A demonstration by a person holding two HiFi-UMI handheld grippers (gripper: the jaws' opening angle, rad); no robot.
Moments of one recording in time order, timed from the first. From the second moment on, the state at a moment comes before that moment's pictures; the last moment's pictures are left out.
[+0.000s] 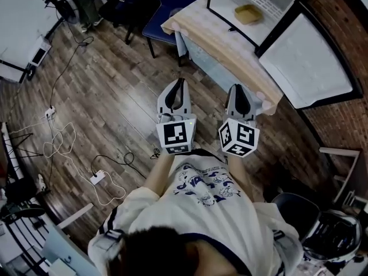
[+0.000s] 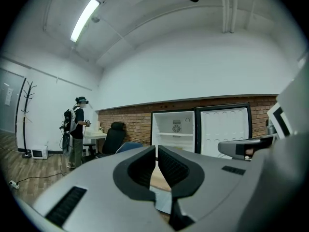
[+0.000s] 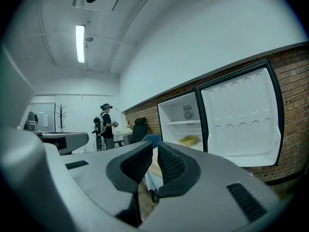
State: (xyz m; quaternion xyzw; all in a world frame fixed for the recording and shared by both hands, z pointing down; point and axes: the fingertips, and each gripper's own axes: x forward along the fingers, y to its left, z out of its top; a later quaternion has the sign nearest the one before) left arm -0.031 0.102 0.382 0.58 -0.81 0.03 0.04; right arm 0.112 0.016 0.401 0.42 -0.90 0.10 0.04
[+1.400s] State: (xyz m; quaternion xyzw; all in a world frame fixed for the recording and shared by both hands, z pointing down) left arm -0.171 -0.219 0.410 0.75 -0.66 0.03 0.06; right arm -0.022 -0.230 0.423 0.60 -0.80 0.10 0.04
